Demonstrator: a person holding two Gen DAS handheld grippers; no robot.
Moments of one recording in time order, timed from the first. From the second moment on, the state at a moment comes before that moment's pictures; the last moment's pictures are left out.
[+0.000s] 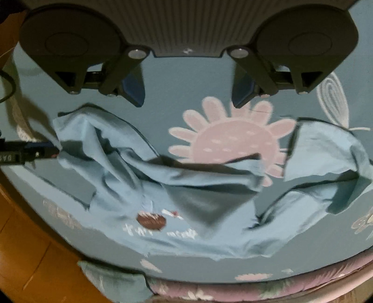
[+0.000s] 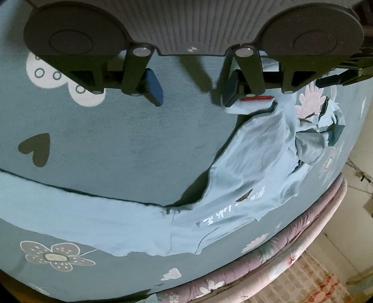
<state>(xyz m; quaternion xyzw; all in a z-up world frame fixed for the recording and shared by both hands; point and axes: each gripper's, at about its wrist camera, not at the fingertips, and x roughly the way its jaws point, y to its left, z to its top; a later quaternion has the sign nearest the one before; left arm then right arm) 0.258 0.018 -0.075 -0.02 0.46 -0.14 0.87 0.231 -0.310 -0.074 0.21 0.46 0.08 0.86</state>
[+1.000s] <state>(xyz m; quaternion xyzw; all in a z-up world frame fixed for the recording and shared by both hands) 0.283 0.058 -0.053 -0.02 0.43 -0.07 0.90 0.221 -0.265 -0.067 0.15 0.46 0.17 0.86</state>
